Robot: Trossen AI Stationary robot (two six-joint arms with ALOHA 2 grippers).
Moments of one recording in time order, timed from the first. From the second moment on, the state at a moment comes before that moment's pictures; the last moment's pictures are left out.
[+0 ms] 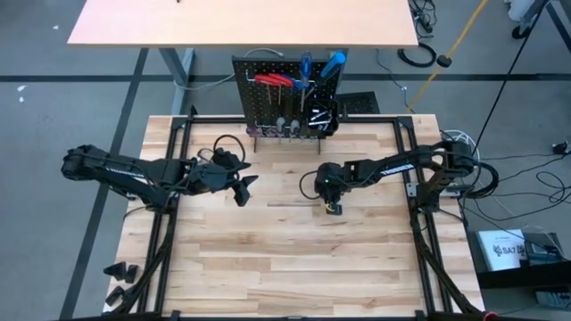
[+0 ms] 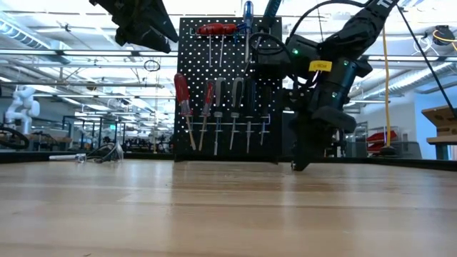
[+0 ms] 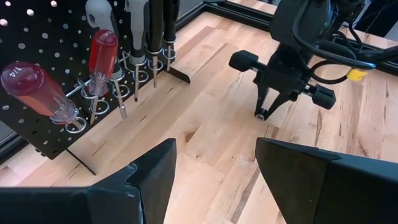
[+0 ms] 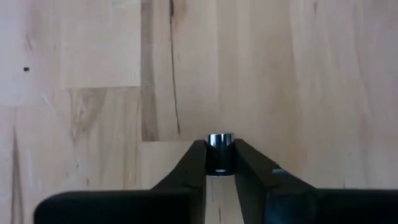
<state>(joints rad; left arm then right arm) -0.12 1.08 0.87 -0.41 -0.50 -0.41 -0.15 1.71 0.79 -0.25 -0.03 -0.10</state>
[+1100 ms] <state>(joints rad) -0.33 0.76 0.67 0.01 -0.58 0.15 -0.09 1.03 0.95 -0.05 0.39 0.15</state>
